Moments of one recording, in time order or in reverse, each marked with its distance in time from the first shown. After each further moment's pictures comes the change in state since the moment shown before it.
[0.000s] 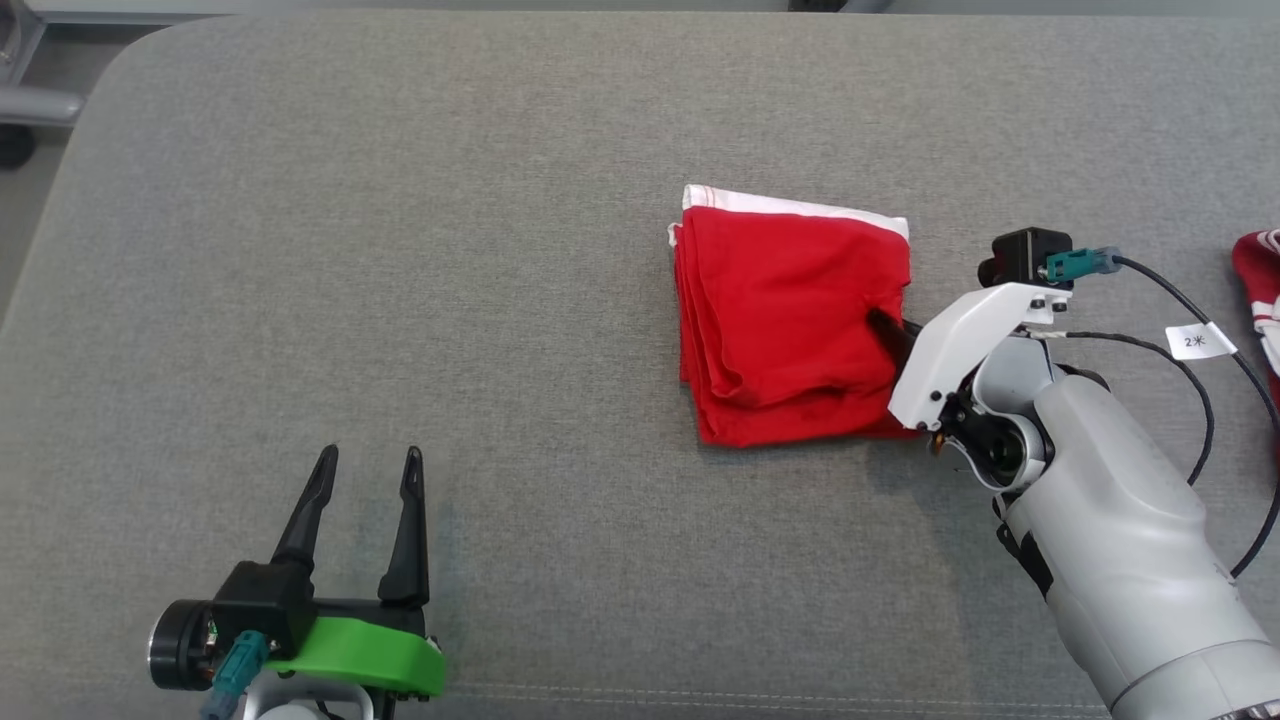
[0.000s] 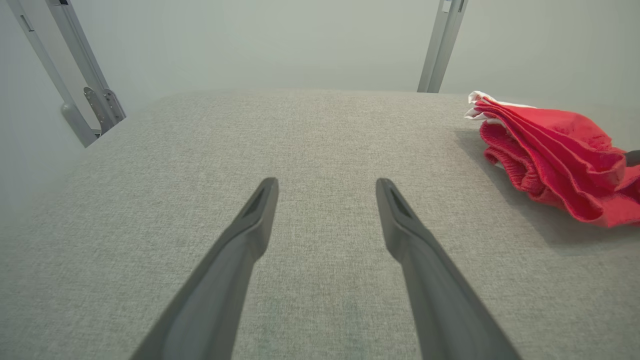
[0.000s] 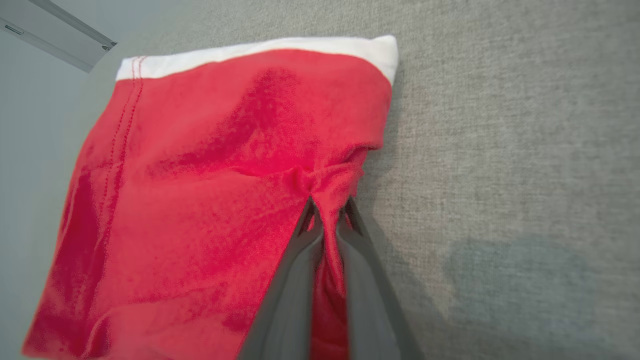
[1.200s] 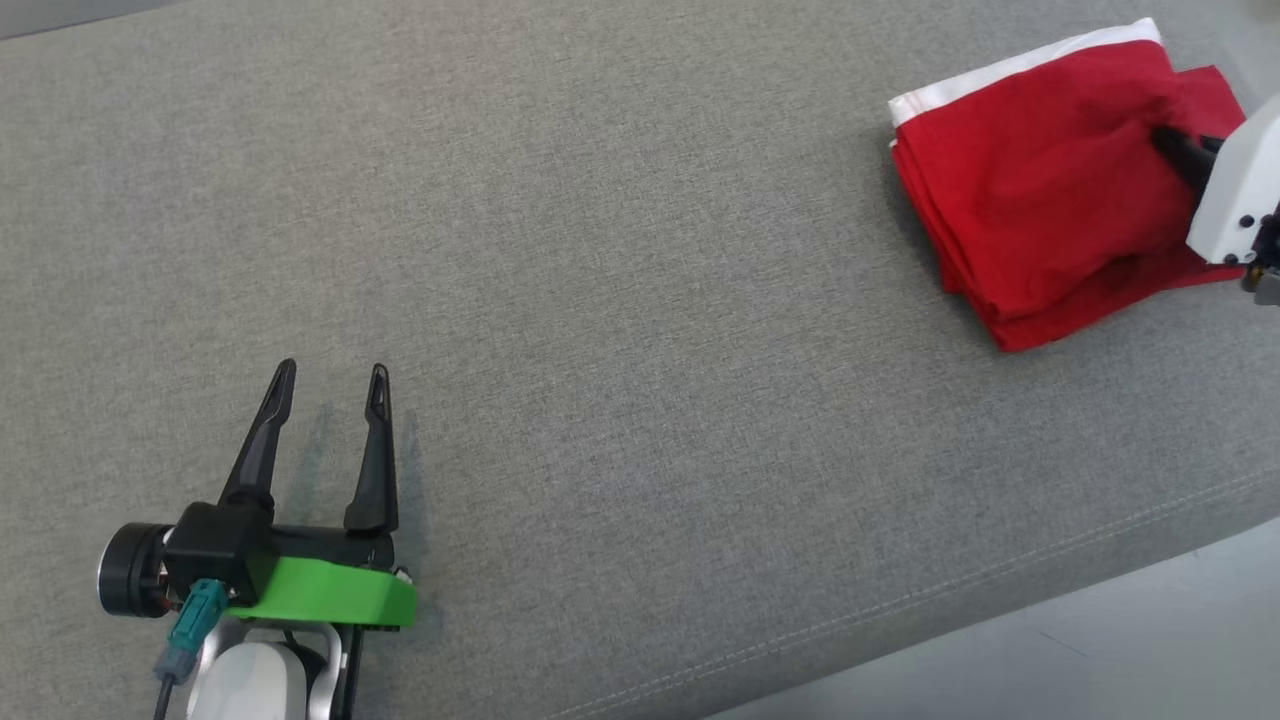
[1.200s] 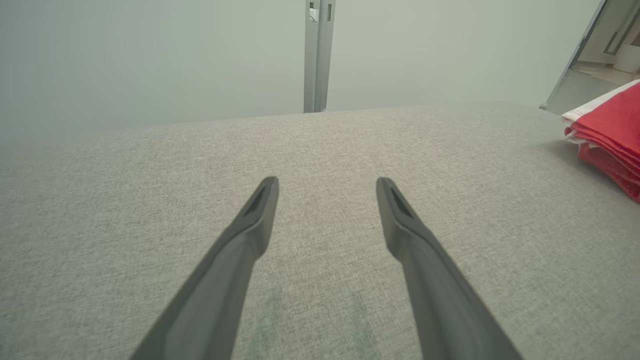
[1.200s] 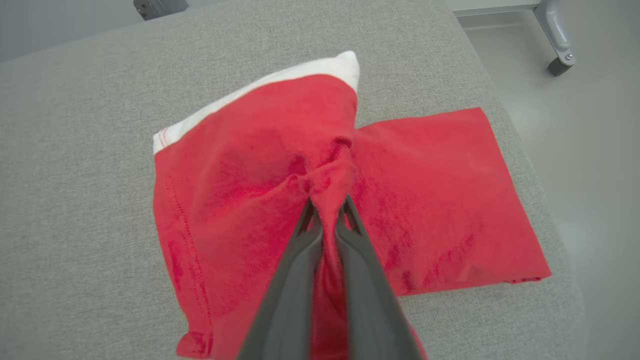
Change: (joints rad) left arm -0.082 0.008 0.049 -0.074 0.040 -0.022 0.000; right arm -0.128 -0.407 -0.015 -0.266 0.031 0.000 0.285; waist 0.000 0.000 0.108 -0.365
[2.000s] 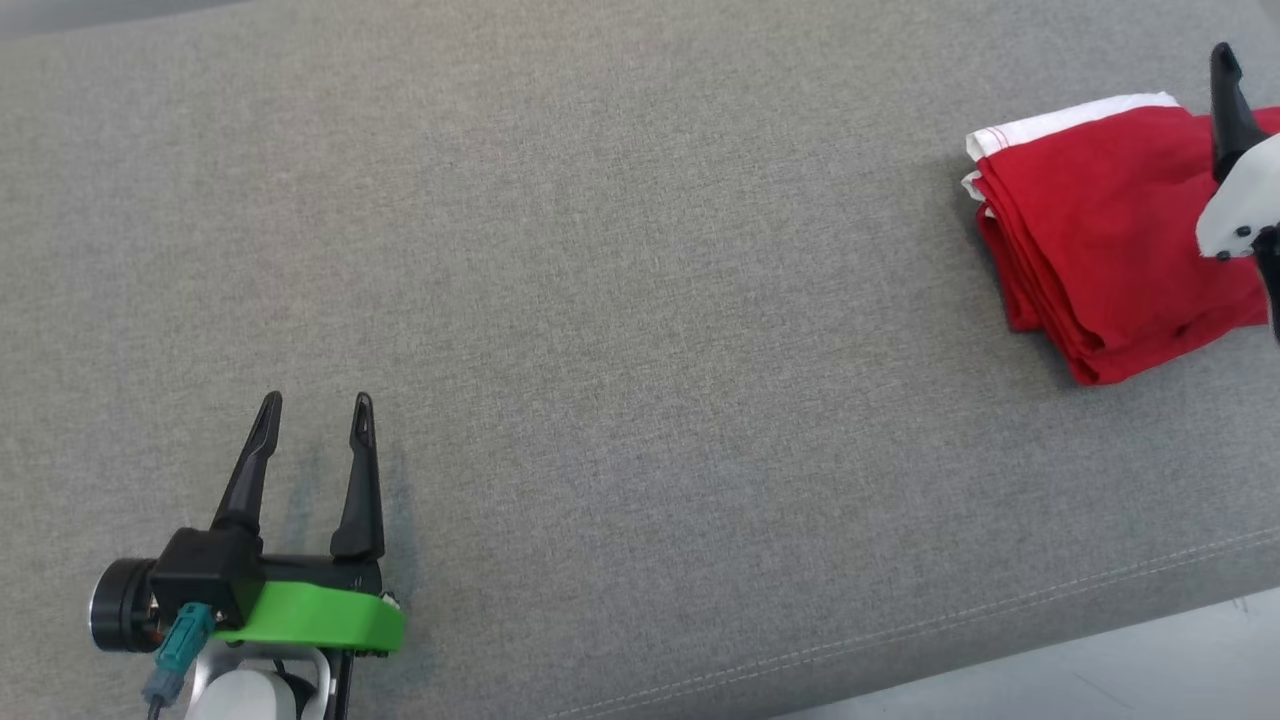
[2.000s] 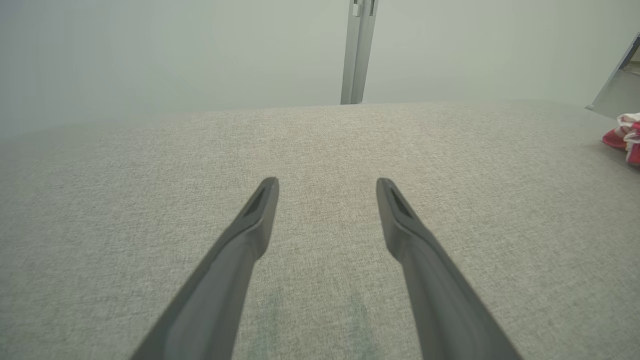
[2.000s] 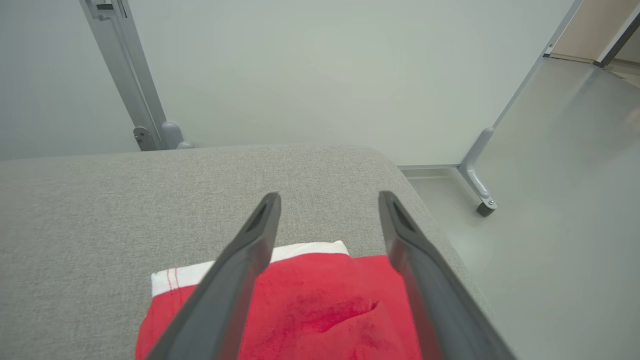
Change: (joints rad) left arm 0.018 0.001 0.025 0.016 -0.009 -0.006 0.000; right arm 0.021 0.140 -0.275 0.093 -0.463 0.000 -0.445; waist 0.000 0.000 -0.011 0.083
